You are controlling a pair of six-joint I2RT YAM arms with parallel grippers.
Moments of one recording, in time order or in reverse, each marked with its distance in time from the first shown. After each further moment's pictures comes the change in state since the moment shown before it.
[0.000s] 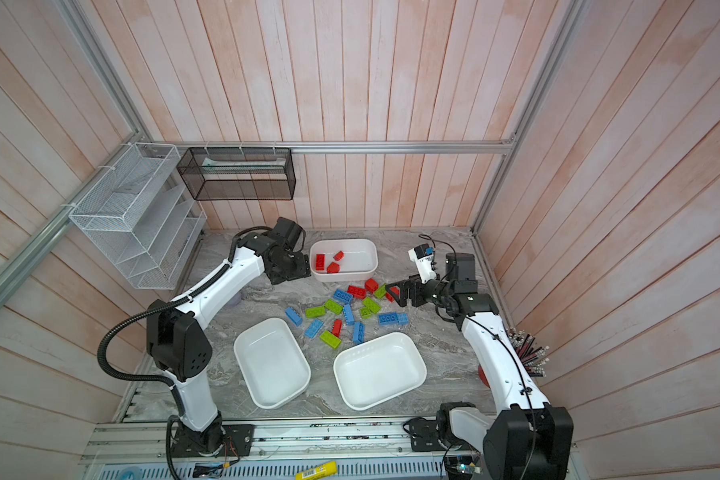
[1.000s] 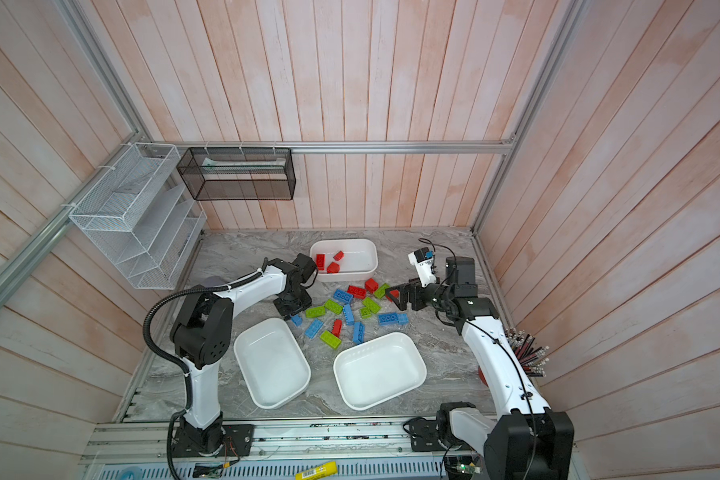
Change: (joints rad) left arm -0.036 0.153 -0.215 0.070 -0.028 -0.416; right arm 0.000 -0.026 -0.028 -0.004 -0.002 -0.002
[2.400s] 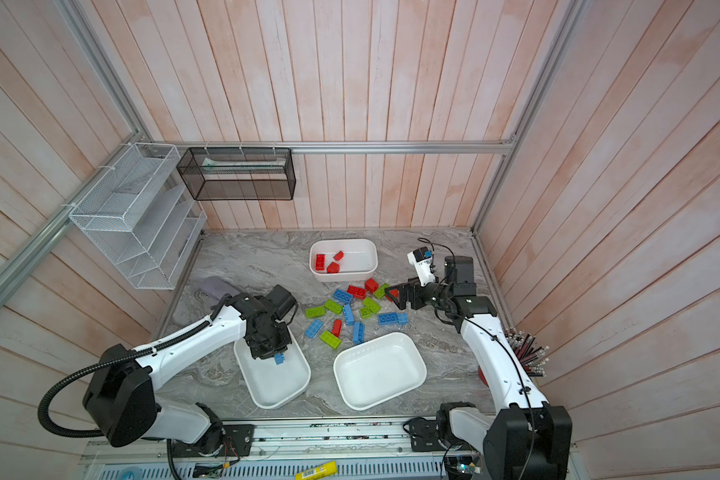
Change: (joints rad) left arm -0.129 -0.579 -0.513 -0.069 0.122 0.089; right arm 0.002 0.023 0.000 0.026 -0.004 -0.003
